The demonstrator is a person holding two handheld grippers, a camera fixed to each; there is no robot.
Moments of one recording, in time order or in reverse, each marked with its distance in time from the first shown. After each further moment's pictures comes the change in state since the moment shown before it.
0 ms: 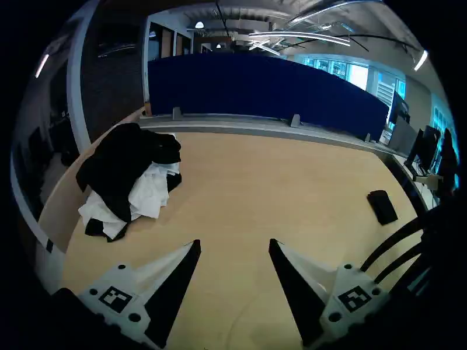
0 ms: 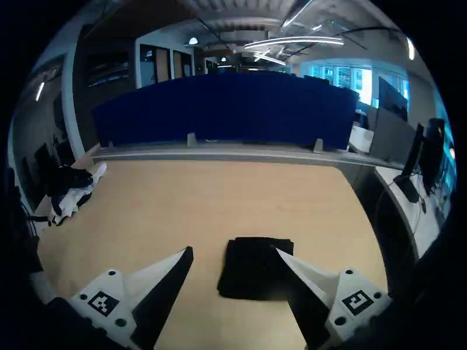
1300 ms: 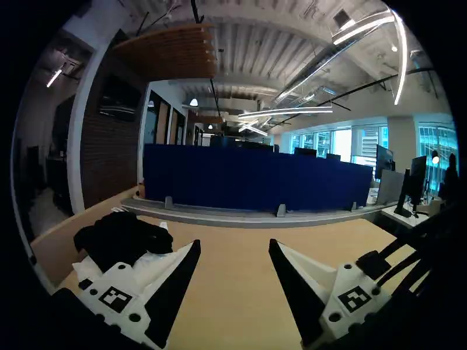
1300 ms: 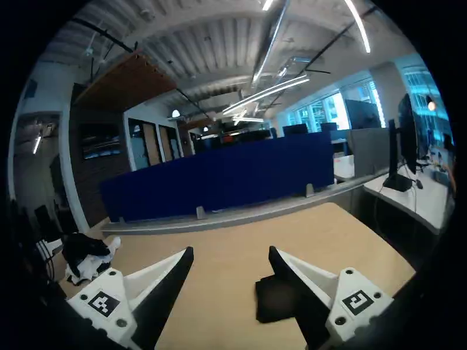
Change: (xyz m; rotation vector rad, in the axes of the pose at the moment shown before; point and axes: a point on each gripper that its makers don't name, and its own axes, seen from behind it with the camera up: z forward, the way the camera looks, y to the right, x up) left arm 0.124 0.015 -0.037 -0.061 0.538 -0.002; right arm 0.043 -0.058 -0.078 -0.006 0.418 0.177
